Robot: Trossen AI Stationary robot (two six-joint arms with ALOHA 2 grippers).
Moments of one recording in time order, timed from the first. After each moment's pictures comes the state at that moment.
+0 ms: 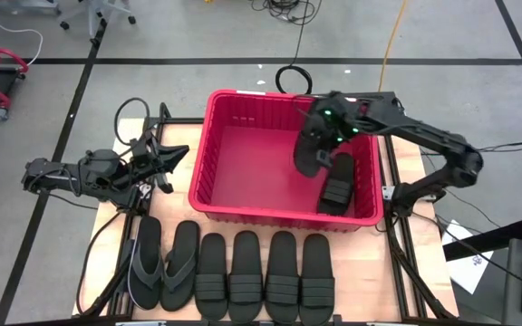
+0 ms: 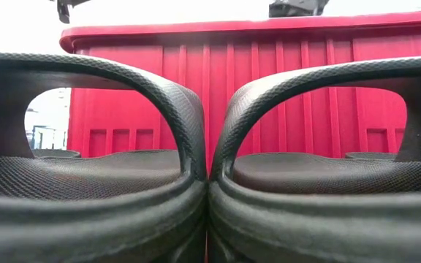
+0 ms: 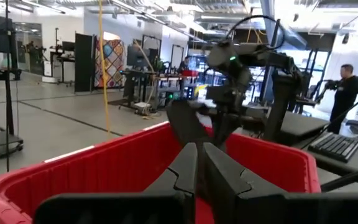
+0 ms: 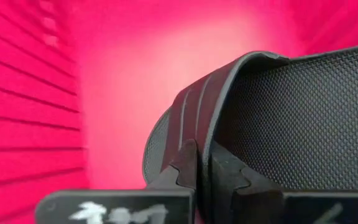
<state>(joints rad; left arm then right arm) -0.12 0.48 0.57 0.06 -0.52 -0.06 -0.46 1.42 1.43 -1.04 -0.22 -0.08</state>
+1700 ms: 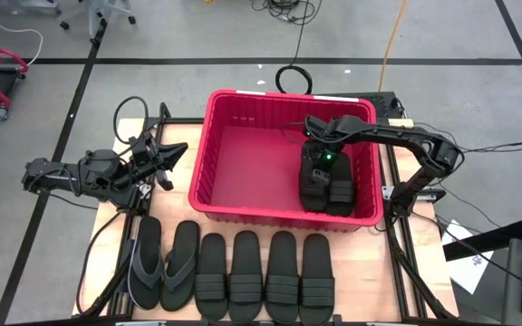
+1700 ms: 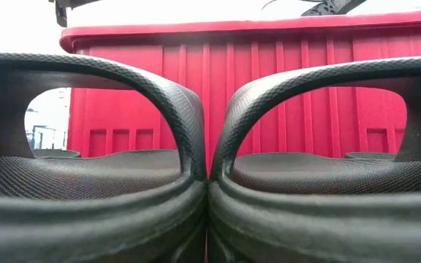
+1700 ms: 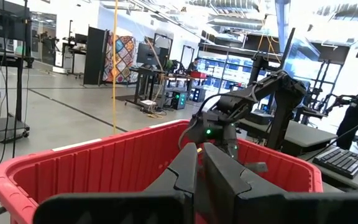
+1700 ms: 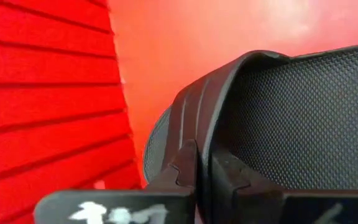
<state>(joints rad) -0.12 0.48 0.57 0.06 -0.58 -0.13 -0.53 1.61 1.12 -0.95 -0.57 -0.15</state>
